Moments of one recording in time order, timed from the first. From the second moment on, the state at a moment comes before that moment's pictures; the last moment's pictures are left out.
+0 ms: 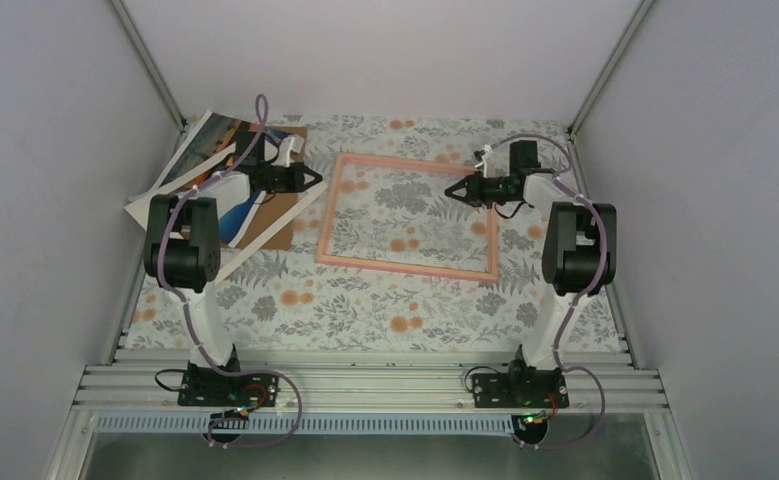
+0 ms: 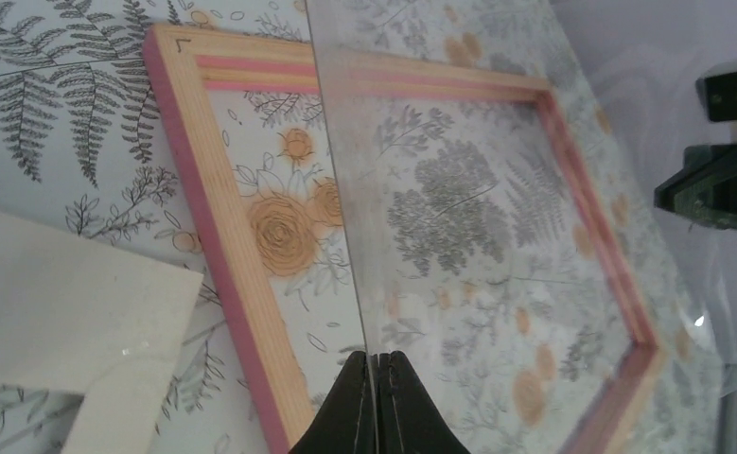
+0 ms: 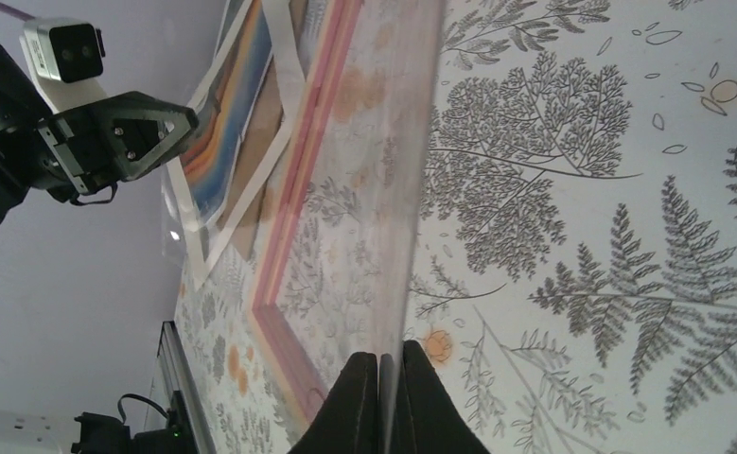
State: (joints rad) left arm -0.06 1.93 1.29 -0.15 0.83 -0.20; right arm -0.01 1.94 1.33 -0.45 -1.01 0.13
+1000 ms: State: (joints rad) left arm -0.10 2.17 1.53 -0.47 0.77 -0.01; right arm -0.03 2.11 1.48 -0.71 -0.98 -0.07
